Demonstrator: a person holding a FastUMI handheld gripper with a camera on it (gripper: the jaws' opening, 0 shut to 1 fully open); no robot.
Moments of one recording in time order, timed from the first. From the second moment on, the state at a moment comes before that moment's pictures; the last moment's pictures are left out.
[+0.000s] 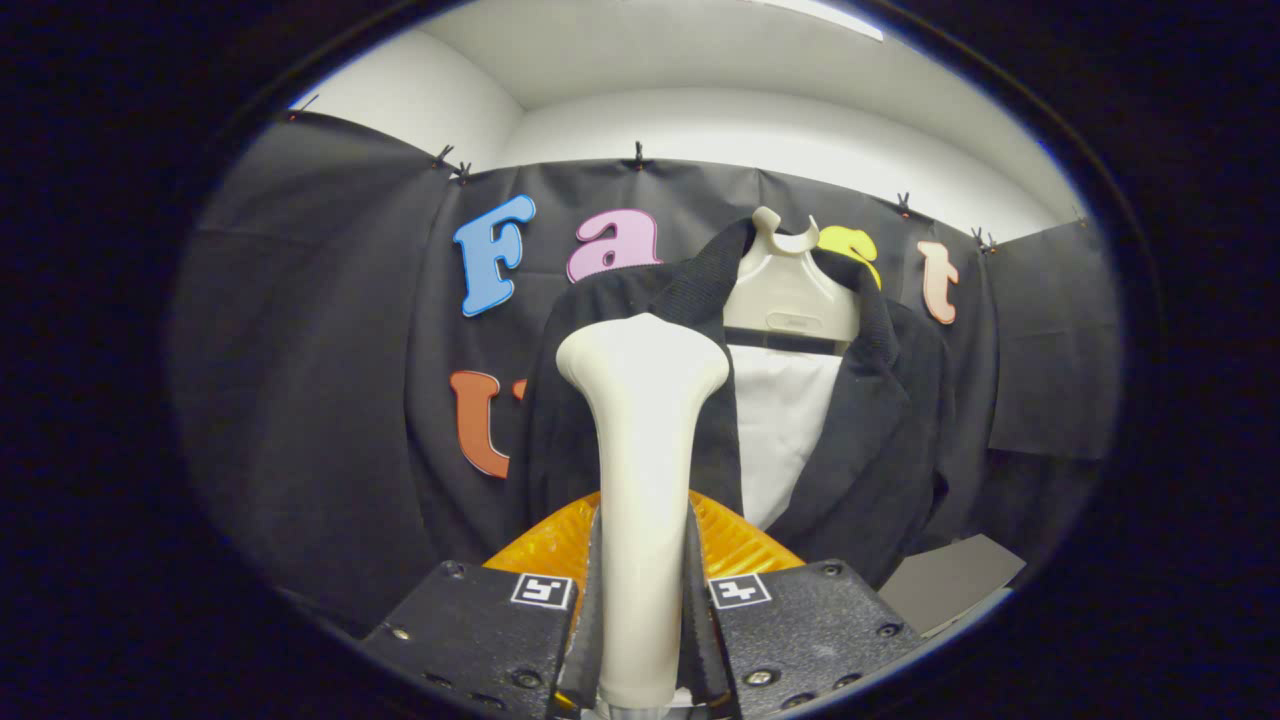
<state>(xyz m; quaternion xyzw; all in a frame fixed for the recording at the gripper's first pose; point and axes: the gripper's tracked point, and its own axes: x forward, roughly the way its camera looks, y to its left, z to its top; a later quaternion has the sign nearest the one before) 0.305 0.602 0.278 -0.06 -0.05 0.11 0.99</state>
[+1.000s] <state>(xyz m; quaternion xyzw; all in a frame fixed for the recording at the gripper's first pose) 0.310 0.580 0.163 -0.06 0.02 0.09 0.99</state>
